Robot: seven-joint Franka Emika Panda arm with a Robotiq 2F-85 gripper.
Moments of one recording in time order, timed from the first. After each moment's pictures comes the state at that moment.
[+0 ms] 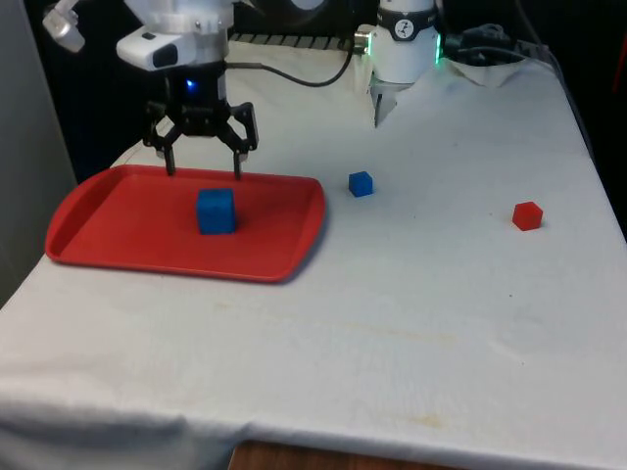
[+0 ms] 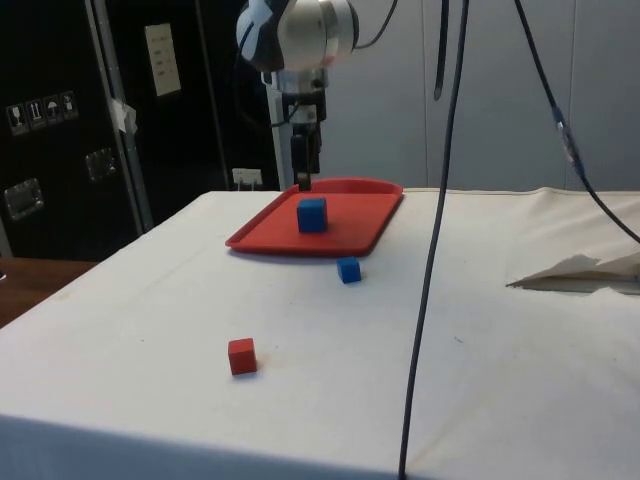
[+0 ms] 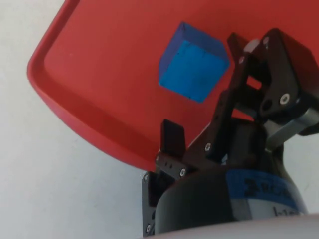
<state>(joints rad) 0.36 0.74 -0.85 -1.84 0.70 2.33 -0.98</state>
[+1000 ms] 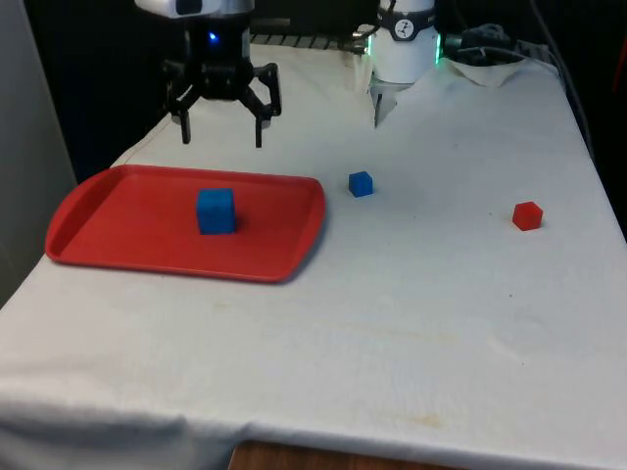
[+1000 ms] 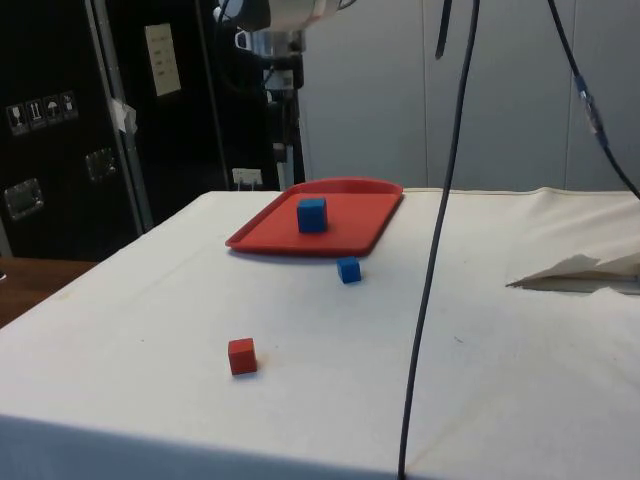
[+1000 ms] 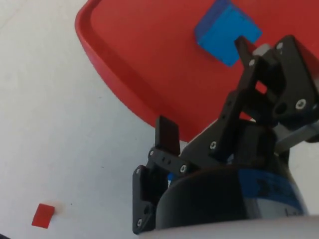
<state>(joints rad) 0.46 0.62 -0.88 -1.84 0.56 2.28 -0.85</state>
